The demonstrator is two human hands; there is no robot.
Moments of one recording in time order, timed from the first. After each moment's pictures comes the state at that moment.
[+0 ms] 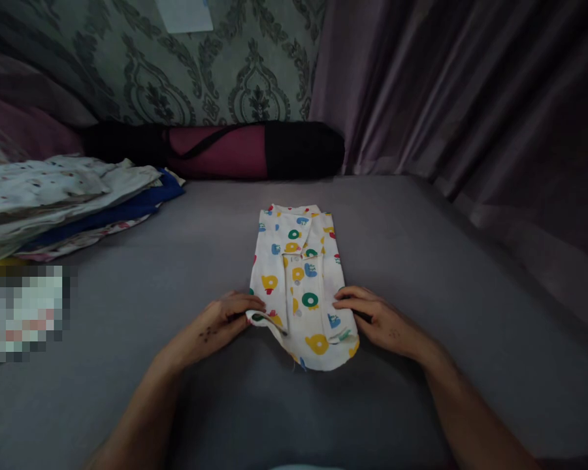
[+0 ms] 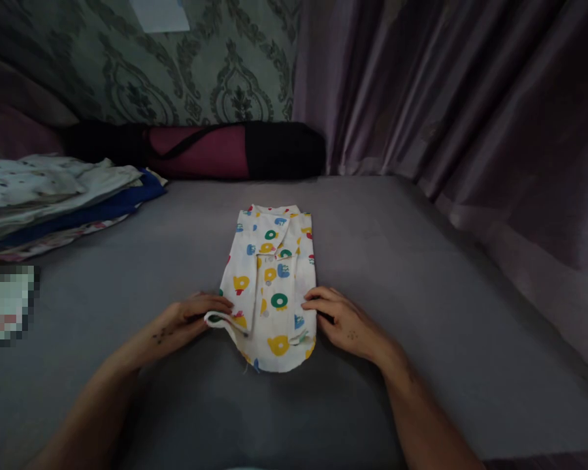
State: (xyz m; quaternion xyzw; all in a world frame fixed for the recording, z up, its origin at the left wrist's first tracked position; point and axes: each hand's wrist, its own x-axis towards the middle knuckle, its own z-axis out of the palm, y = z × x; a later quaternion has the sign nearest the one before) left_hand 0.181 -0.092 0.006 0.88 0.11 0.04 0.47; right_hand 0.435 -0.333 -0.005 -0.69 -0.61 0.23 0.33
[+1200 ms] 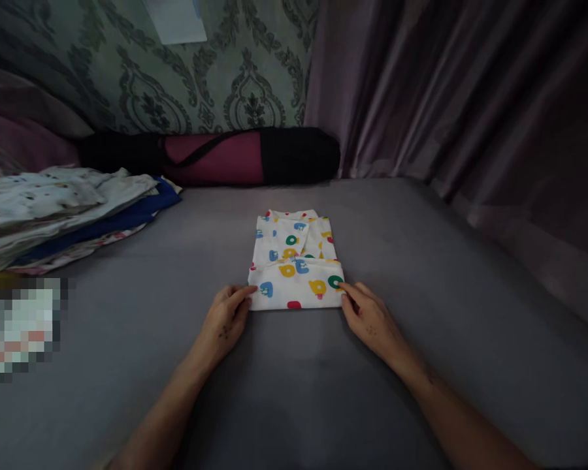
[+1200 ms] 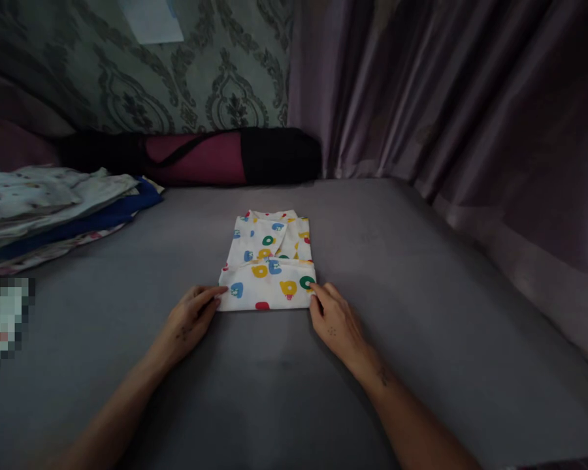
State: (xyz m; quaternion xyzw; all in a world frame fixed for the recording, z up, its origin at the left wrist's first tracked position) left_hand 0.204 -0.094 -0.026 0.91 0.25 0.18 0.29; right_hand 0.415 -0.311 -0.017 -0.84 -0.46 0.06 0.29
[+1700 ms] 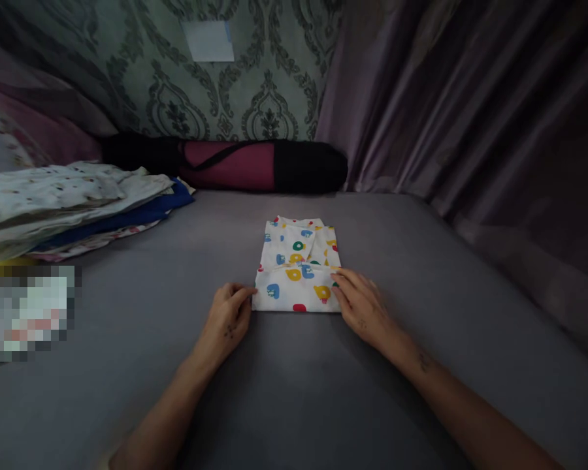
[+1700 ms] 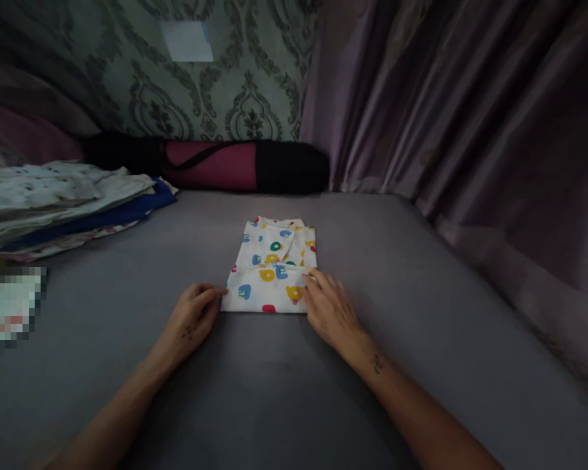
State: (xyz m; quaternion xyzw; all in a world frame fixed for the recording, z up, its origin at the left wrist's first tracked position) left_hand 0.195 -0.097 -0.022 0.90 0.26 0.25 0.24; right_hand 0.422 -0.288 0.005 -0.80 -0.57 -0.02 0.18
